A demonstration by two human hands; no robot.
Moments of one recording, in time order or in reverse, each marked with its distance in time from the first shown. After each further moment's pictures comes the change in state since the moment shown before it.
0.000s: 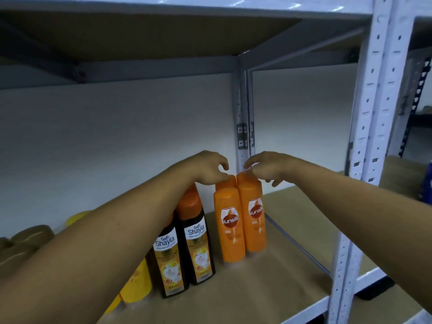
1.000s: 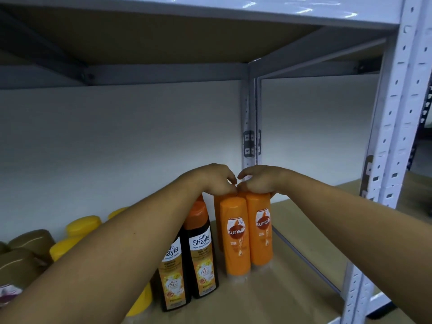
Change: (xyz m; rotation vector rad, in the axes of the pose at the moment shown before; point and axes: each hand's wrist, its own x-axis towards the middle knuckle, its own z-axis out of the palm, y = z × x) left_hand 0.012 -0.003 0.010 -0.024 -0.097 0.014; right_hand 0.023 -0.022 0.018 -0.070 -0.088 -0.039
